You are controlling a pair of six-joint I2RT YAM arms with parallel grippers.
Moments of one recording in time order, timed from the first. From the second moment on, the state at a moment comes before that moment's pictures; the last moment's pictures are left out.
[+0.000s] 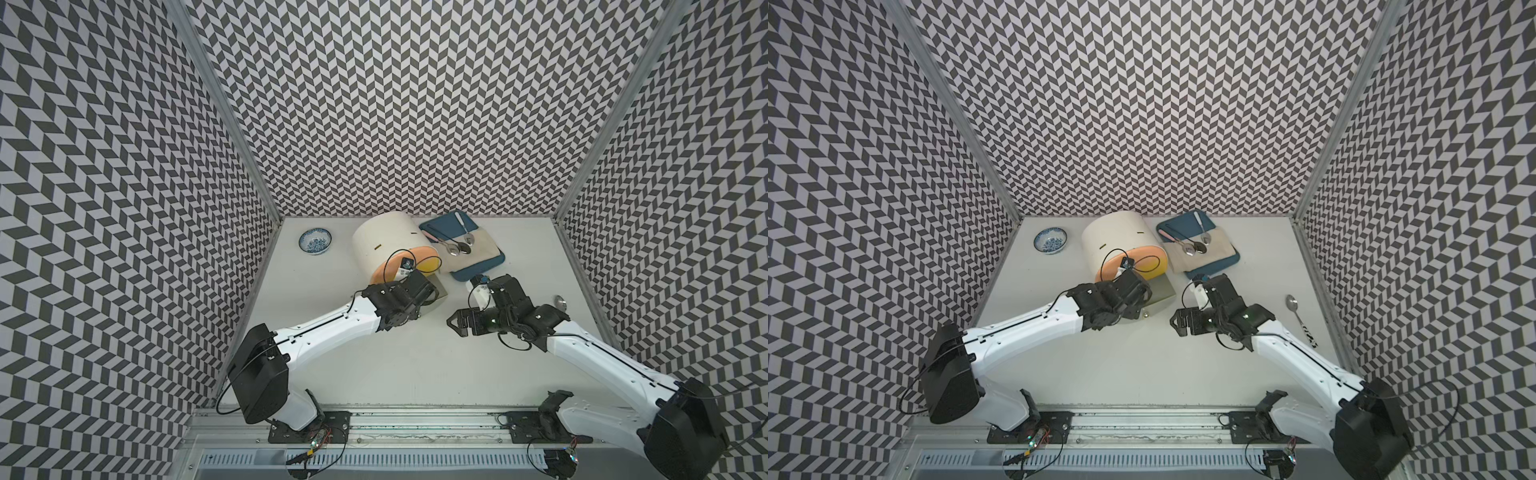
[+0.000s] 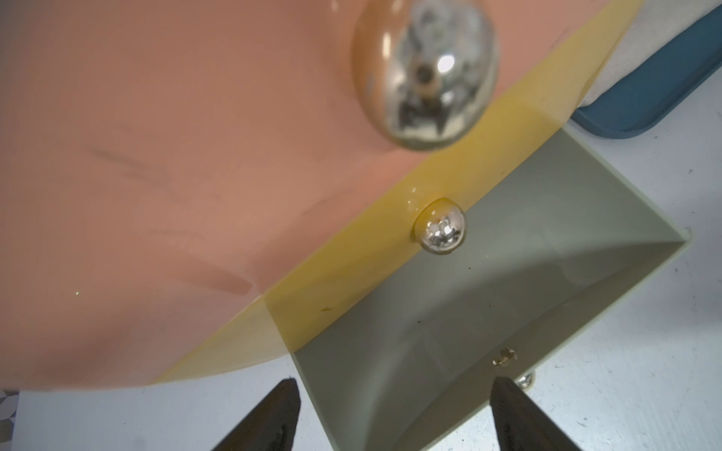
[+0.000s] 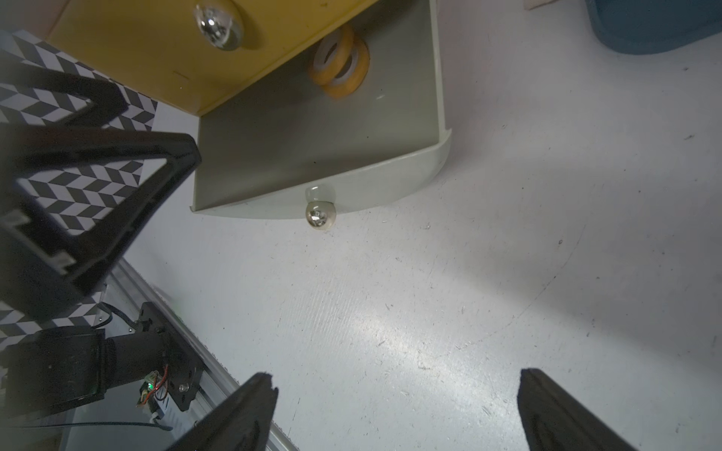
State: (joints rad) left arm -0.91 1.50 1.19 -0.74 -0.55 -0.51; right arm 0.56 1.14 0.74 -0.49 -0.31 0.41
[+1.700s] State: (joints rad) left arm -0.35 1.45 1.40 -0.61 0.16 -0.30; right arm 0.83 1.60 0.75 0.25 0.04 0.49
